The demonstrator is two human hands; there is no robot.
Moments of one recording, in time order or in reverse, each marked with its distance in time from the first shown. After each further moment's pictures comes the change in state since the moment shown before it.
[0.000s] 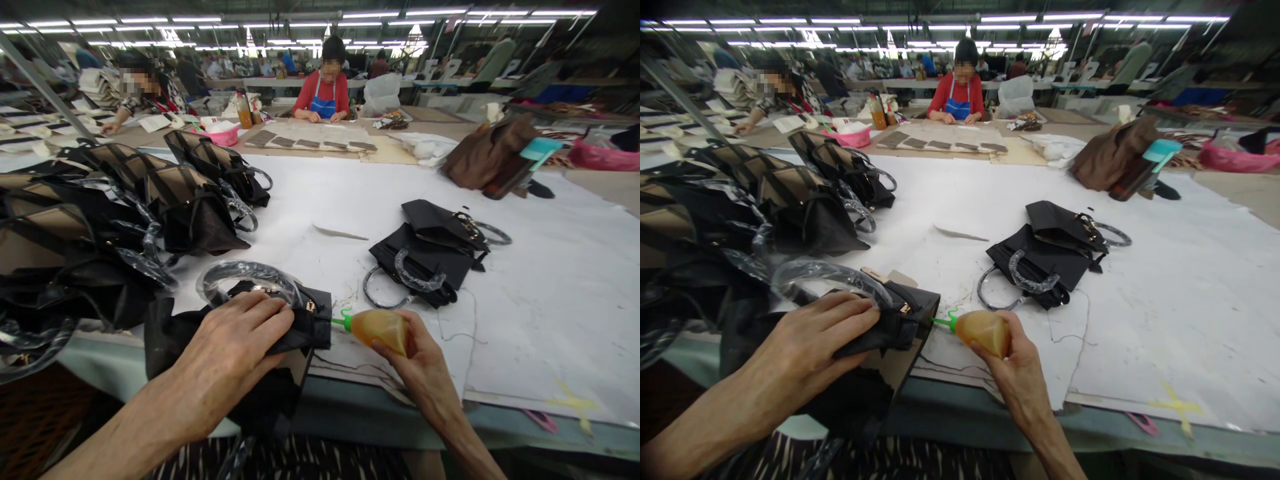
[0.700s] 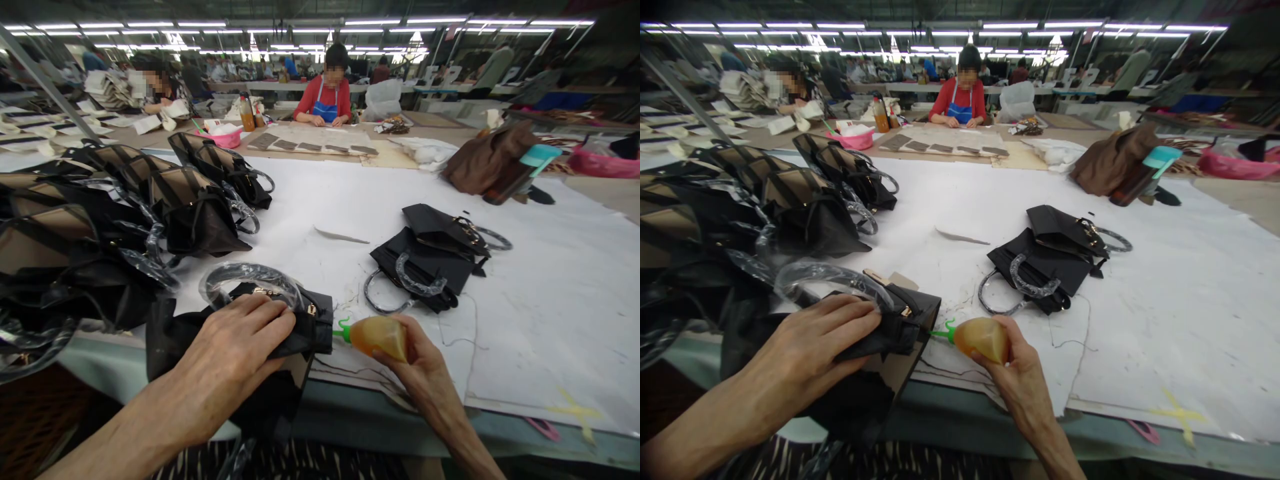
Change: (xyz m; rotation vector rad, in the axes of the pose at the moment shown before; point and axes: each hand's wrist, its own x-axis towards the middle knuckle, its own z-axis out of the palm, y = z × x) left_hand 0.001 0.000 -0.002 -0.024 0.031 0.006; right_hand 0.000 -0.001 -0.002 -0.039 -0.014 -0.004
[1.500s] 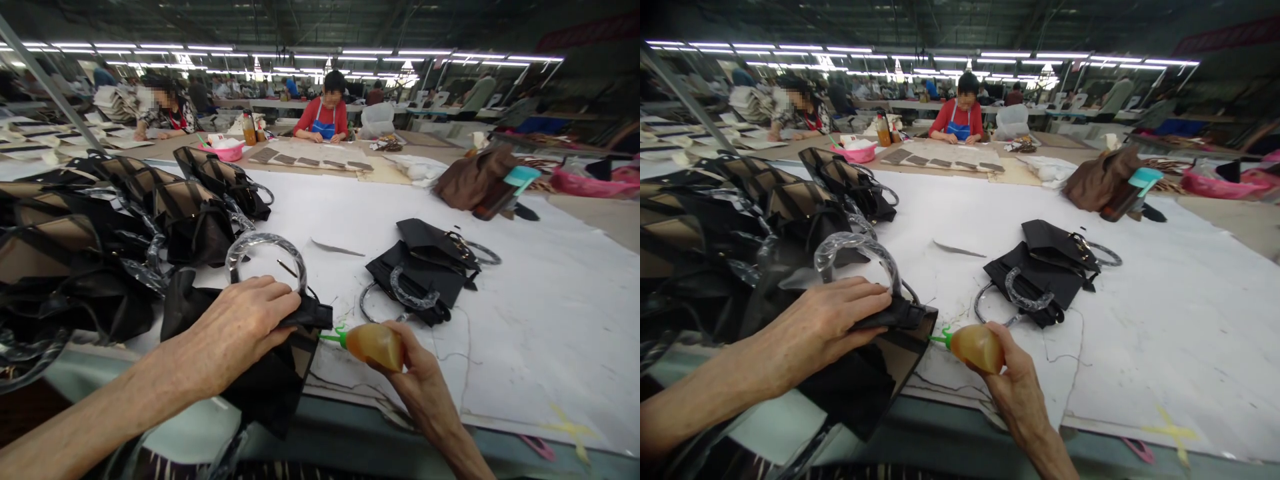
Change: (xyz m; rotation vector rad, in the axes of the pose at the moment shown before) left_hand 0.036 -0.018 -0.015 -0.064 -0.267 -0.068; right_hand 0.007 -0.010 -0.002 -0.115 0.026 -0.117
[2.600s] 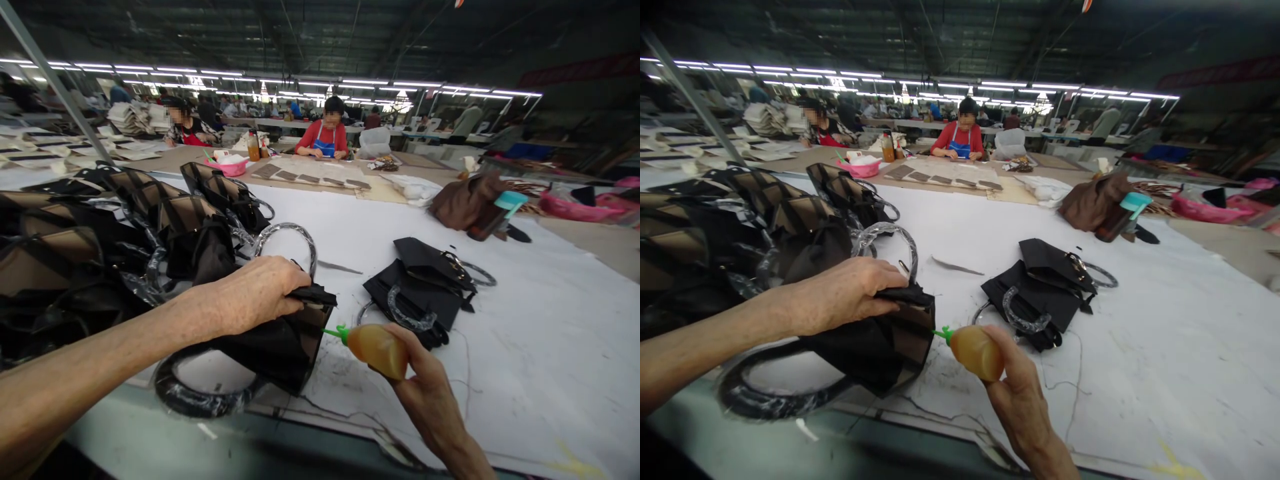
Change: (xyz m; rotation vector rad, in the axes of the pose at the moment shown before) left_hand 0.053 -0.020 -0.033 -0.021 -0.169 -0.018; right_hand 0.021 -0.004 -0.014 -0.135 0.051 -0.205
